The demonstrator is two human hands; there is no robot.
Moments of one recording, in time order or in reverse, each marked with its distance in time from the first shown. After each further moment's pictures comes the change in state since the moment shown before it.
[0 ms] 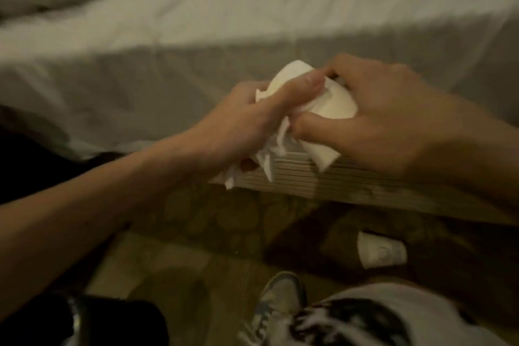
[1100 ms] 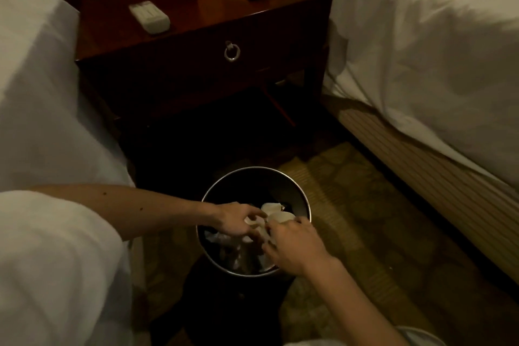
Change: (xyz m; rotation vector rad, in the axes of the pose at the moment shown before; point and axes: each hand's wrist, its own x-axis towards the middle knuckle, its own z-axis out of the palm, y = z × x) left_hand -0.367 -0.326 -0.163 0.292 -0.009 -1.008; right_hand -0.054 -0.226 0.415 -0.313 -0.847 -0.752
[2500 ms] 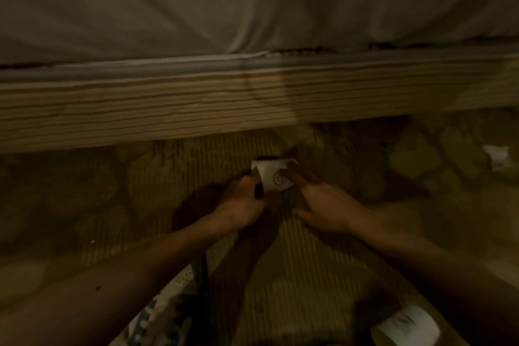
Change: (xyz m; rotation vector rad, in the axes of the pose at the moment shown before) left_hand 0.157 0.467 0.355 0.105 -0.340 0.697; right_hand -0.440 0.287 0.170 0.599 0.101 1.161
